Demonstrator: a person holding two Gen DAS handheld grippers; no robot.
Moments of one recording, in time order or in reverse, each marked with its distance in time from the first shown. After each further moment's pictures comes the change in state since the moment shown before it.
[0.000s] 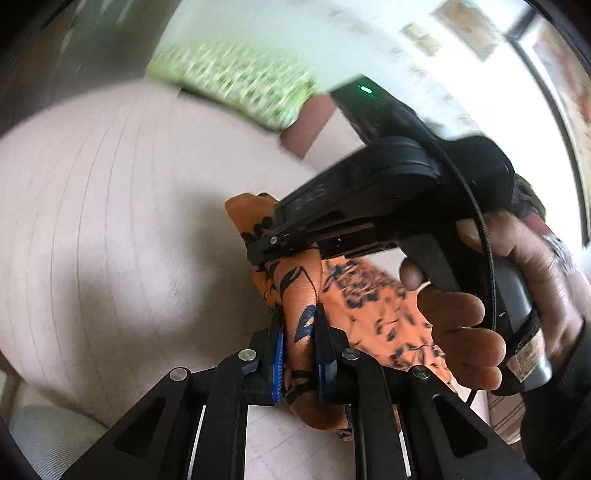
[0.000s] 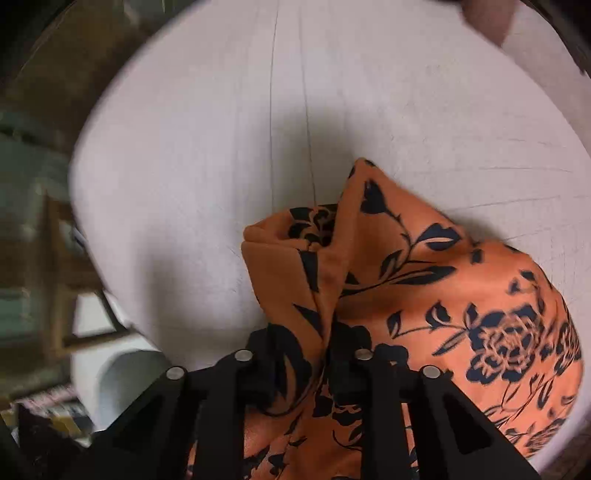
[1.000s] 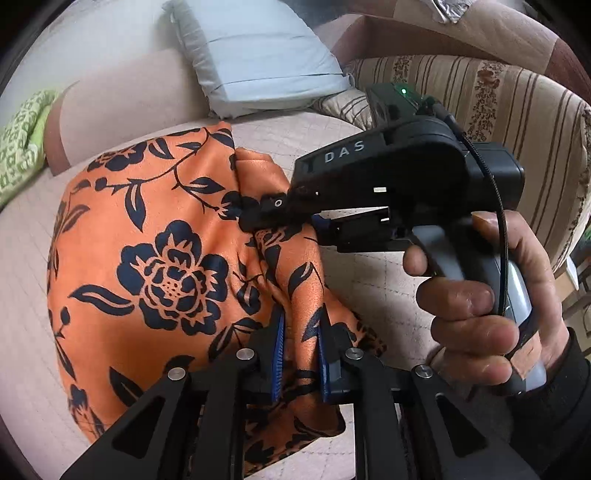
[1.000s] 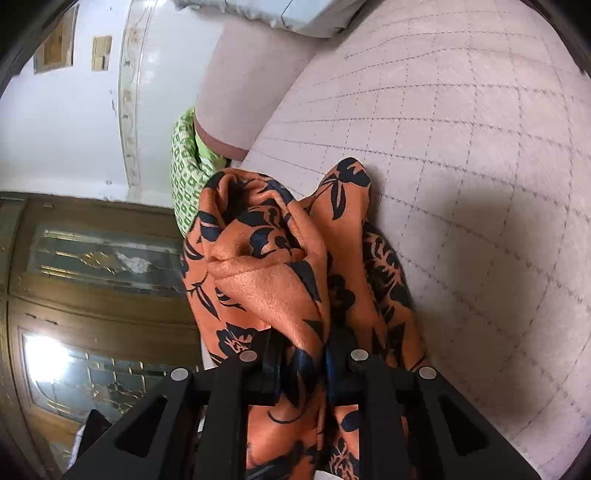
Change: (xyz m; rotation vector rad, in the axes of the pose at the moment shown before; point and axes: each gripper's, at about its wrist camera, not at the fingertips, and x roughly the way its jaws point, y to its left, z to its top) left arm 0.156 -0.309 -0.125 0.702 0.400 -0.108; right arm -0.076 -0.397 -0.279 0.718 -0.570 0.536
